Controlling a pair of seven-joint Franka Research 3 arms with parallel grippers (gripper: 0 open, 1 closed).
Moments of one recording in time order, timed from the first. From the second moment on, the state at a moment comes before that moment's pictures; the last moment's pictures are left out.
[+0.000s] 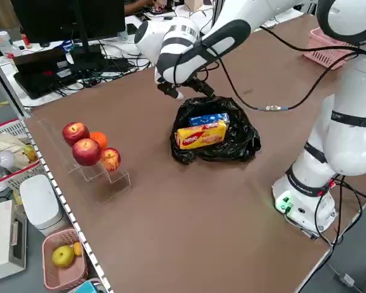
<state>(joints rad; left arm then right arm) 0.63 0.18 -0.25 -2.07 -0.50 1.72 -1.00 -0.21 0.01 0.15 -2.41 0.11 2.55 -0.18</state>
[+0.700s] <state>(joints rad) 0.63 0.14 -0.29 -1.88 -0.43 1.68 -0.98 -0.21 0.08 0.15 -2.43 0.11 2.58 -0.11</state>
